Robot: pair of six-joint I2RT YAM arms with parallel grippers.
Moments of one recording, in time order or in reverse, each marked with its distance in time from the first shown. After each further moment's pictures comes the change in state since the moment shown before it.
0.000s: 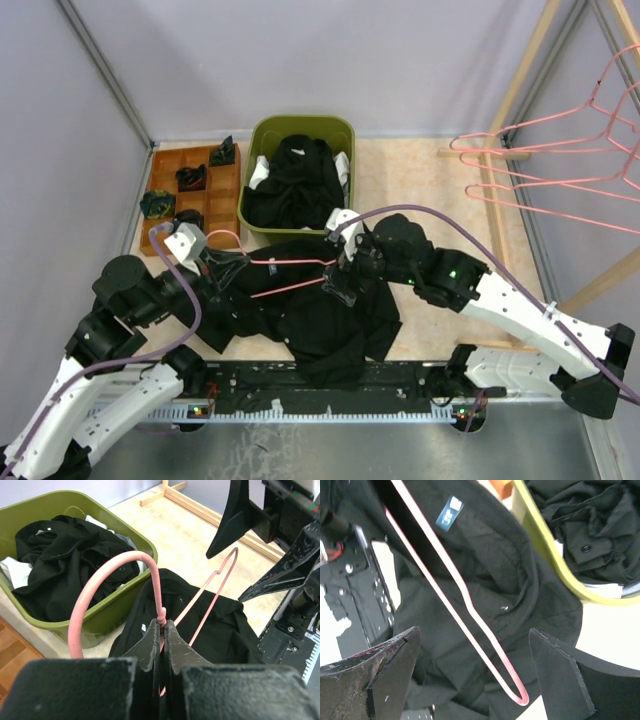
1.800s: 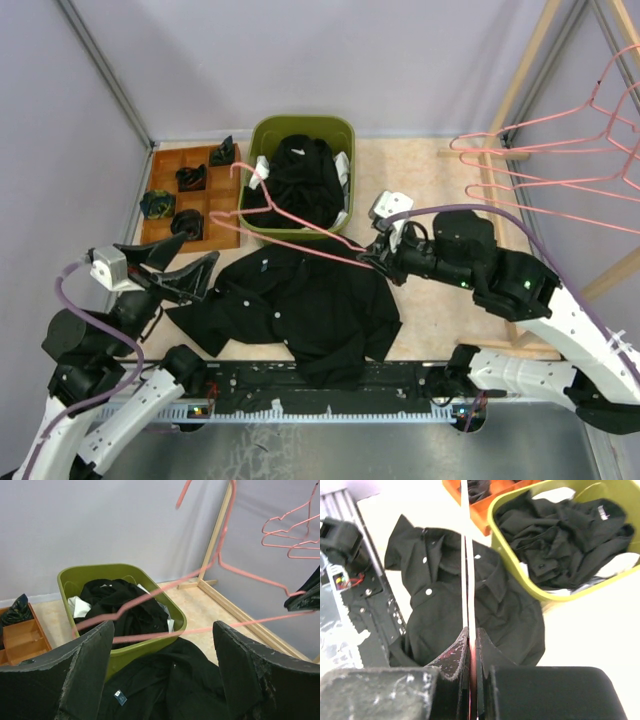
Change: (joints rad) left arm 0.001 -0.268 -0.080 0.186 -0.284 -0.143; right arm 0.000 -0.124 0.236 -0.273 0.008 -0.019
